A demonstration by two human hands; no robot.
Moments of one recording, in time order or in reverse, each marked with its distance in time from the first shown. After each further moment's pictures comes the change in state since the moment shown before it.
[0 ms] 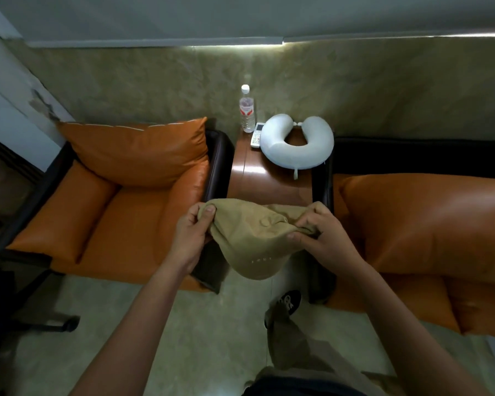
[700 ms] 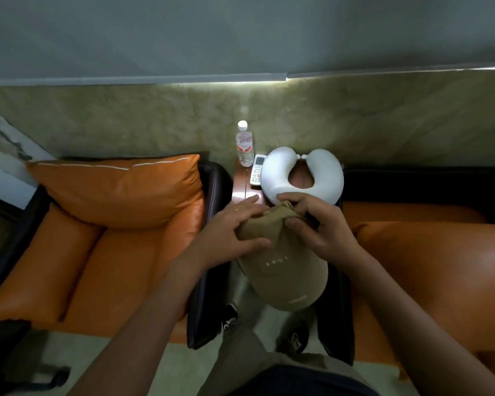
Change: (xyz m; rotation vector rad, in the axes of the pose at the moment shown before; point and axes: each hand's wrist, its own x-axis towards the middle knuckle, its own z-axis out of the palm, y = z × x) left_hand 0.211 0.087 0.050 0.825 -0.561 0.525; right_hand 0.221 -0.003 -0.043 0.166 0.120 -0.358
